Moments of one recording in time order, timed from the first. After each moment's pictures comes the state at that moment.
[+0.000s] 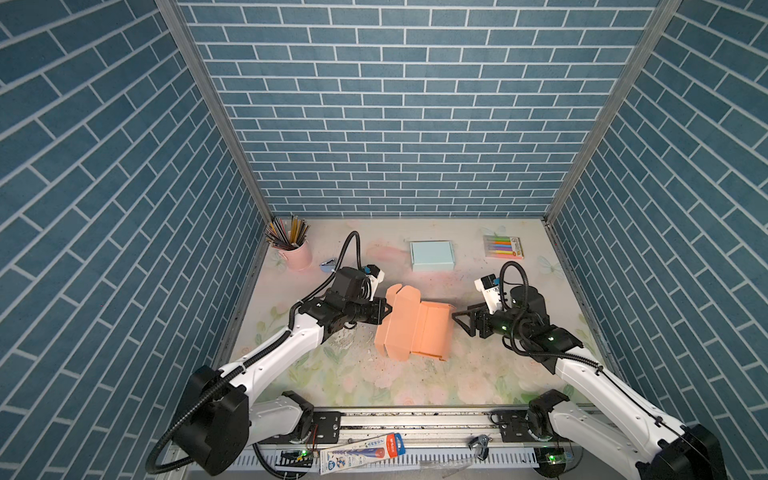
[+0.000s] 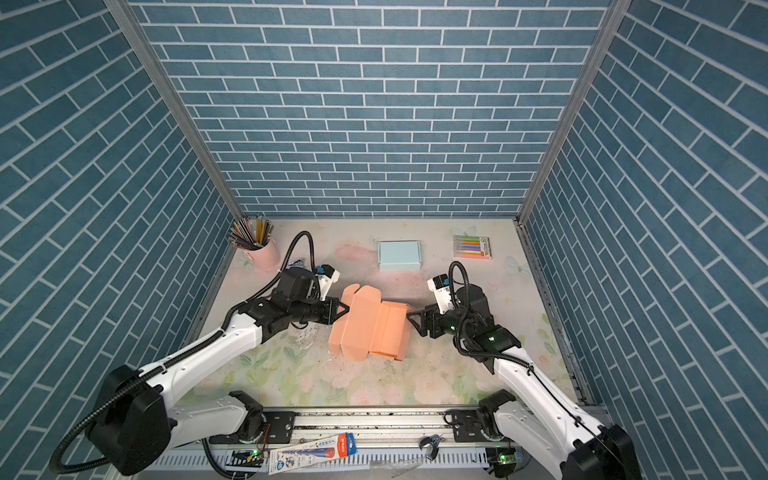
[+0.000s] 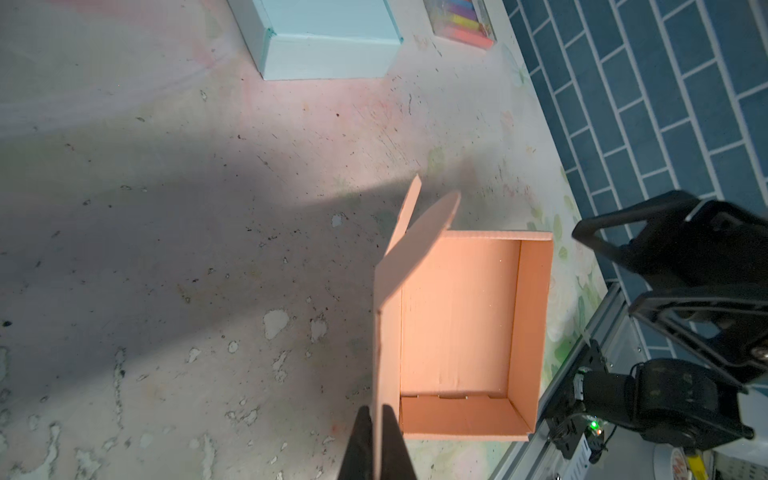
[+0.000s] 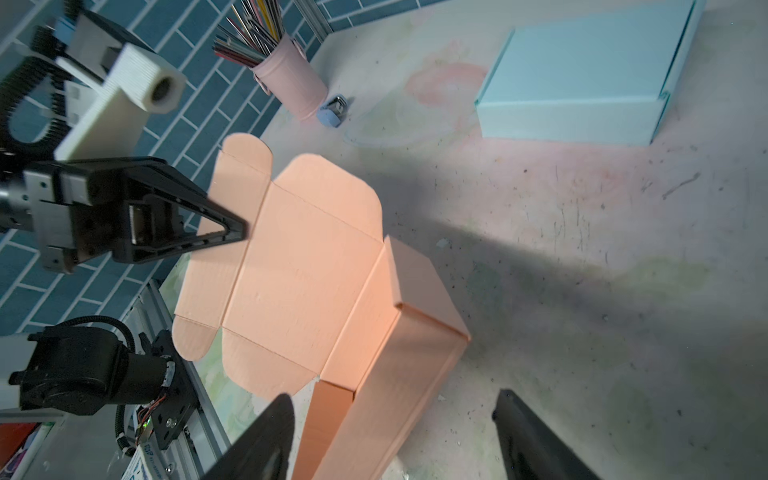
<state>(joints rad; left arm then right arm) -0.53 1.23 0.80 -0.36 0.42 -0.39 0.47 0.88 0.53 -0.19 -0.47 0.28</state>
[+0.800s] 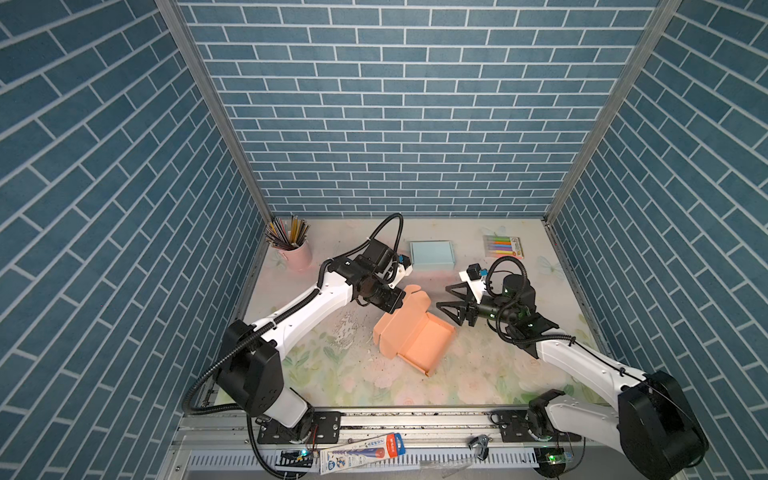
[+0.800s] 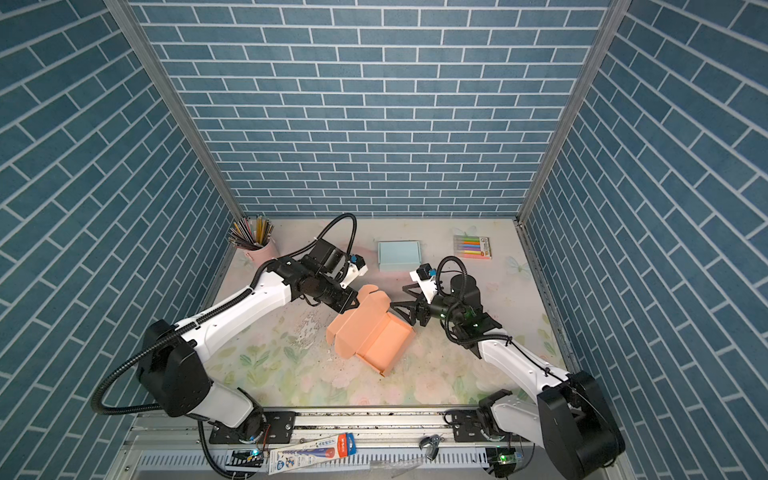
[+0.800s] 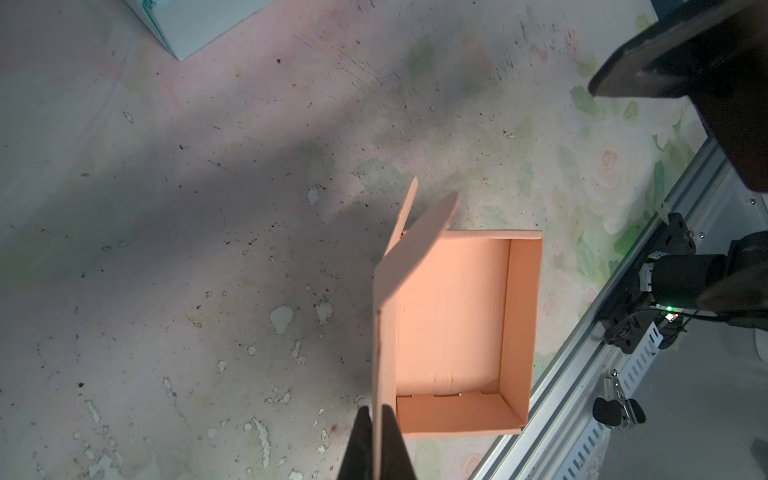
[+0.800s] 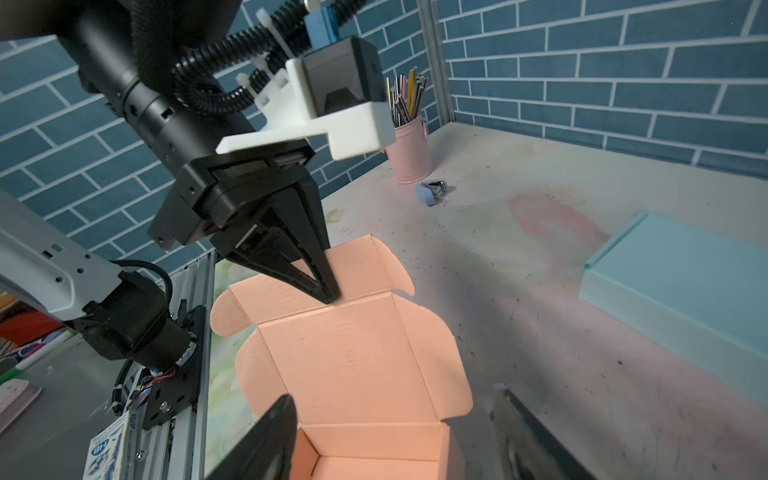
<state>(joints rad) -0.61 1.54 1.29 -0.86 0.35 -0.04 0.47 1.17 0.53 0.36 -0.76 0.09</state>
